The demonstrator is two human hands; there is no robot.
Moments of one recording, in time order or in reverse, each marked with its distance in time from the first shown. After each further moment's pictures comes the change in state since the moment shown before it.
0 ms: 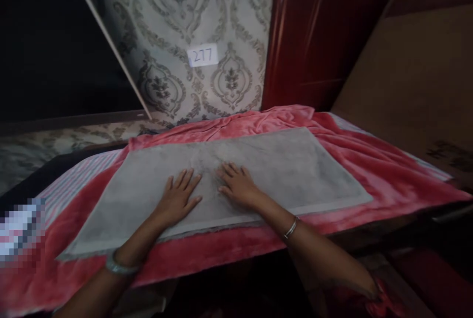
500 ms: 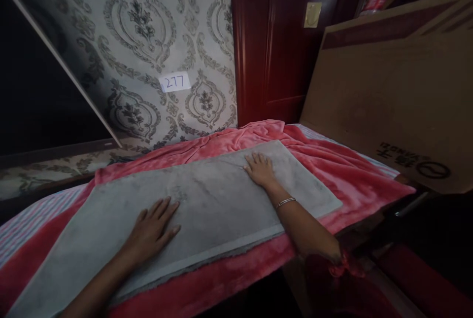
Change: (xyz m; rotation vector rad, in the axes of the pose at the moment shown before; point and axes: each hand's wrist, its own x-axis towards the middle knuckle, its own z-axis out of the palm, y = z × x) left_hand 0.016 0.004 -0.029 0.037 -0.057 -0.030; right_hand 0.010 0.164 -0.030 -0.195 0.201 0.549
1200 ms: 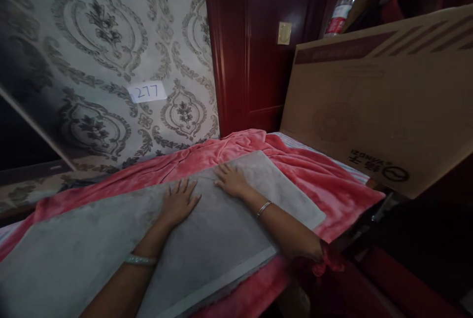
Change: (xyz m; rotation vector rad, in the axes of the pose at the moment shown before) left_hand 0.167 0.077 0.011 0.013 0.101 0.041; right_hand 0.026 -0.023 -0.022 0.099 -0.095 -0.274
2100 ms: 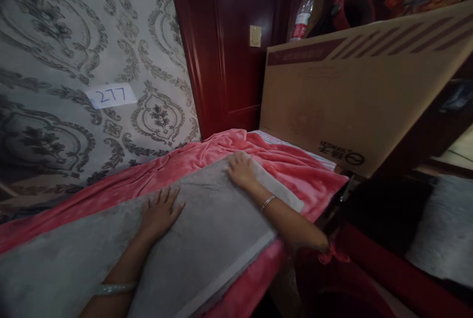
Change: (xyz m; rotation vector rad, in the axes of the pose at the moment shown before) left_hand 0.010 0.000 -0.002 -0.005 -0.044 -0.018; right_hand -0.021 0.065 -0.011 -0.059 0.175 0.484
